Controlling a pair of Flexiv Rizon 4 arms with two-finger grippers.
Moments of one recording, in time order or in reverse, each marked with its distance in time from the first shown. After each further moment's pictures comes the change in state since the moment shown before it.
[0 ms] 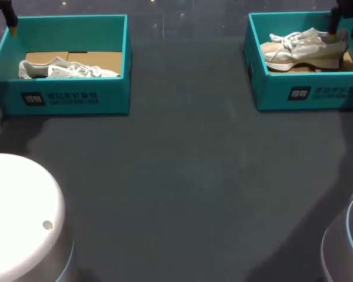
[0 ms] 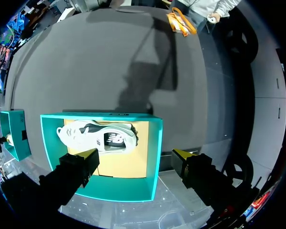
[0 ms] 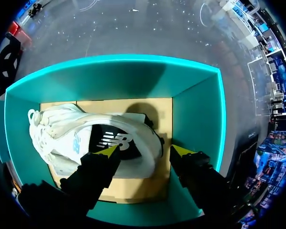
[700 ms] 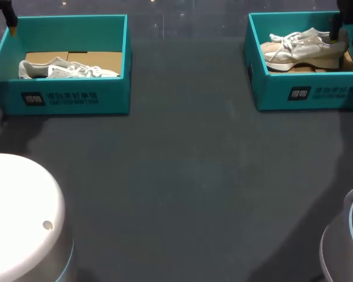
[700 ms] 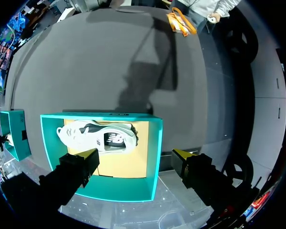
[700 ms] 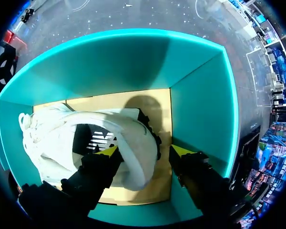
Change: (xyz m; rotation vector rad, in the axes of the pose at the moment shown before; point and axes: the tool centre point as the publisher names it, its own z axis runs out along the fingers) left arm 0.000 0.000 0.000 0.000 0.000 0.000; right arm -0.006 -0.008 0.022 0.050 0.012 0.055
